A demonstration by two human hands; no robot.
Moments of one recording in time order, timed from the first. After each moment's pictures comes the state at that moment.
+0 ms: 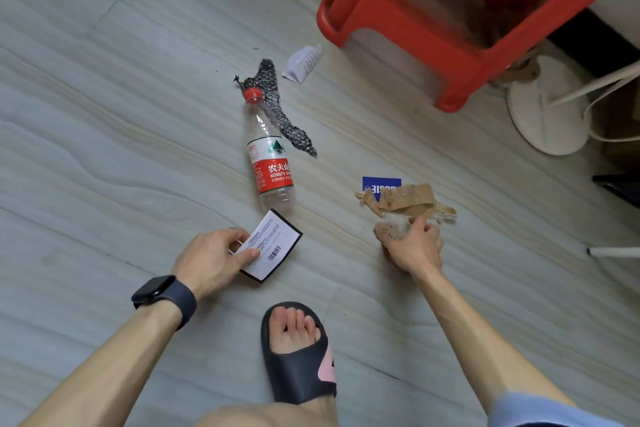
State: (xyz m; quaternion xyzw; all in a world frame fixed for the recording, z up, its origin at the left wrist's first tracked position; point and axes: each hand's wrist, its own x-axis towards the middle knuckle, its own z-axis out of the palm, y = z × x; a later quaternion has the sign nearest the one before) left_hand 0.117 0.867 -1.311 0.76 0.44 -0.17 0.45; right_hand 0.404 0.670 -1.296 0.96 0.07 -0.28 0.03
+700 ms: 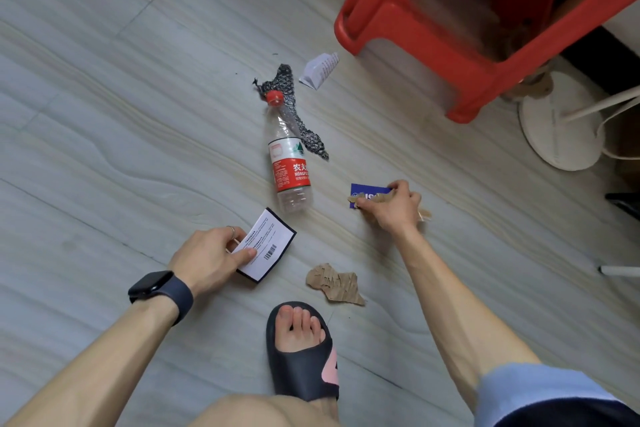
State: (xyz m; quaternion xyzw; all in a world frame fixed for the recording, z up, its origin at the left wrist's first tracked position) left_hand 0.099 0.872 -1.310 0.75 0.46 -0.16 0.44; right_hand 0.418 0.742 -1.325 0.94 0.10 -0.28 -0.15
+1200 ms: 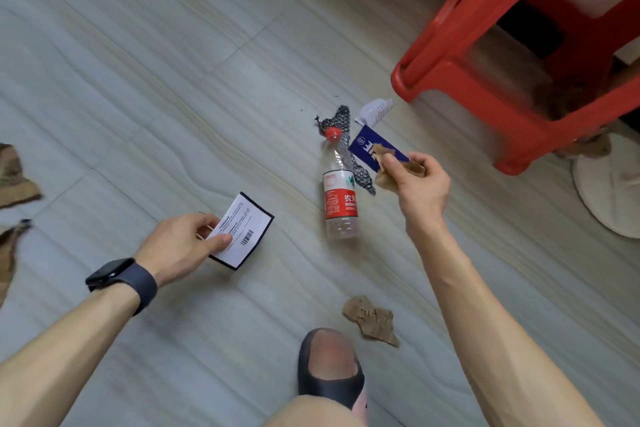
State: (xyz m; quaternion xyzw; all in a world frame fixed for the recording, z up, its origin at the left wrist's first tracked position) left_hand 0.026 0.933 -1.264 0.73 0.55 -0.09 0.40; right_hand 0.360 0.846 -1.221 0.80 0.12 -0.28 -0.52
